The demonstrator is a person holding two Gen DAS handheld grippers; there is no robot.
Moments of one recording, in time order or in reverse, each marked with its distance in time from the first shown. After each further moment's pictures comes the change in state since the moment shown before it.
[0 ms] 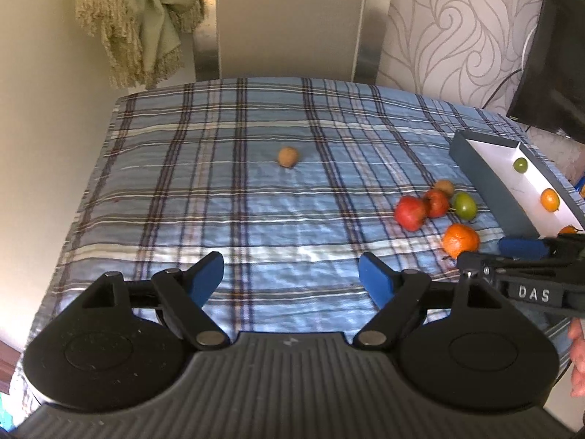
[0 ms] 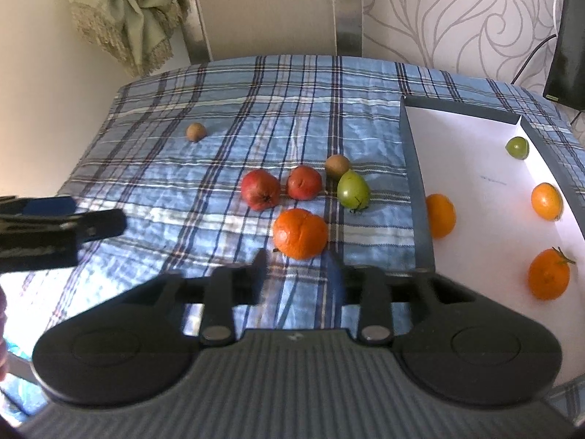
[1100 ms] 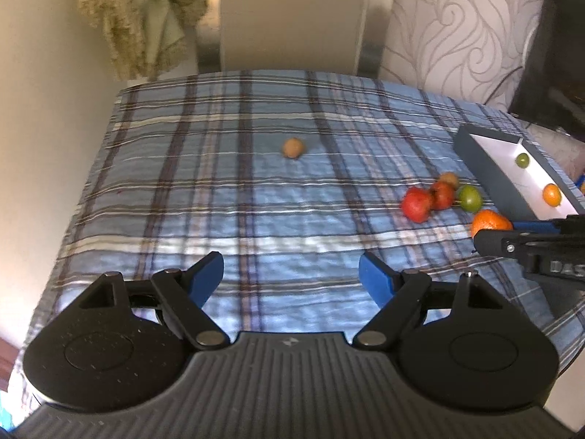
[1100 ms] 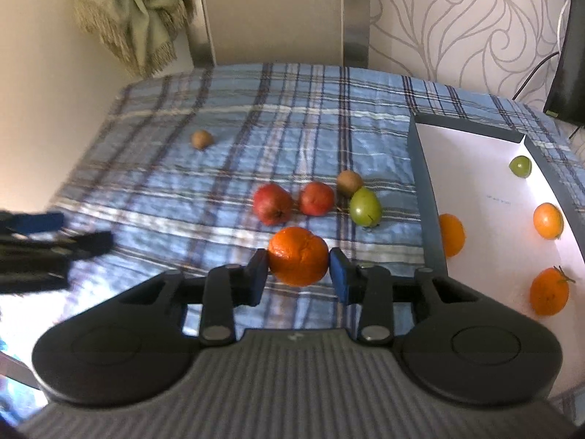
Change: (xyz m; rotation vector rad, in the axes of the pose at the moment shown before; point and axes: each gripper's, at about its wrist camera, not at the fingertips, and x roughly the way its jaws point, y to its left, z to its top) left arm 0.006 0.001 -0.005 -0.001 0.015 -0.023; right arm -0.018 0.013 0.015 -0.012 0.002 0.038
